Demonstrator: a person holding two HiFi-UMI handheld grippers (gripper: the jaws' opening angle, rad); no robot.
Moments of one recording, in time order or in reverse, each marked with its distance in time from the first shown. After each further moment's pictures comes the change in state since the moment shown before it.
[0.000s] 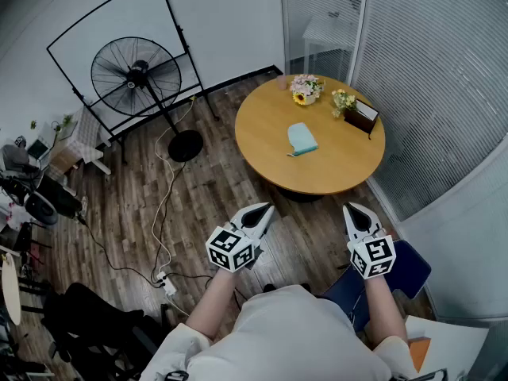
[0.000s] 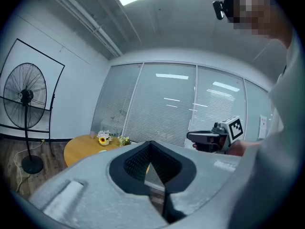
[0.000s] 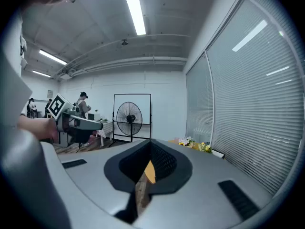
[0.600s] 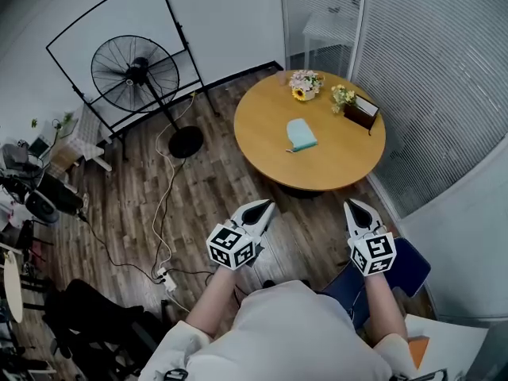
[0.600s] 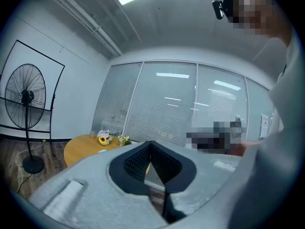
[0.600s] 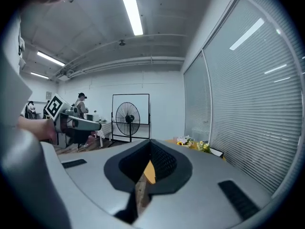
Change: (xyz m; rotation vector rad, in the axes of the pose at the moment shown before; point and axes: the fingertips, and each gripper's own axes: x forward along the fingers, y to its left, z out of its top) left arm 0.013 -0.010 -0.002 0.004 0.004 0.013; right arm -0.004 -0.017 -0.005 0.017 0.004 -0.011
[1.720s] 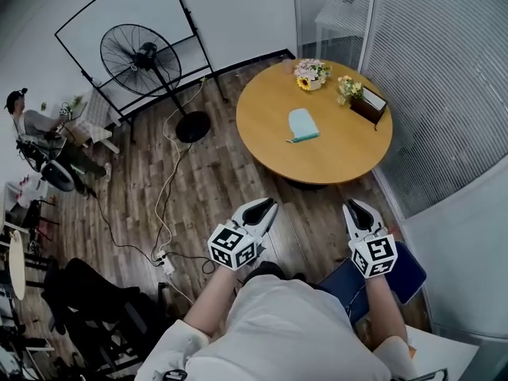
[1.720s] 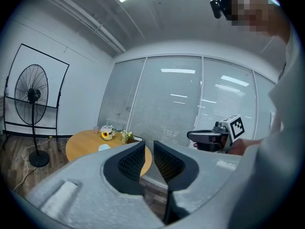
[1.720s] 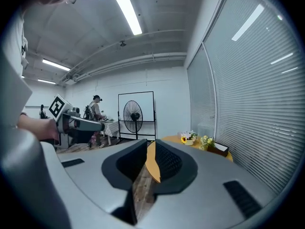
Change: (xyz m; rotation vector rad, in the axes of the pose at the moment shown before) left arm 0.042 -0.038 -0.032 -0.014 0.036 0.086; right arm -0.014 -0.050 -0.036 0.025 0.022 0.103
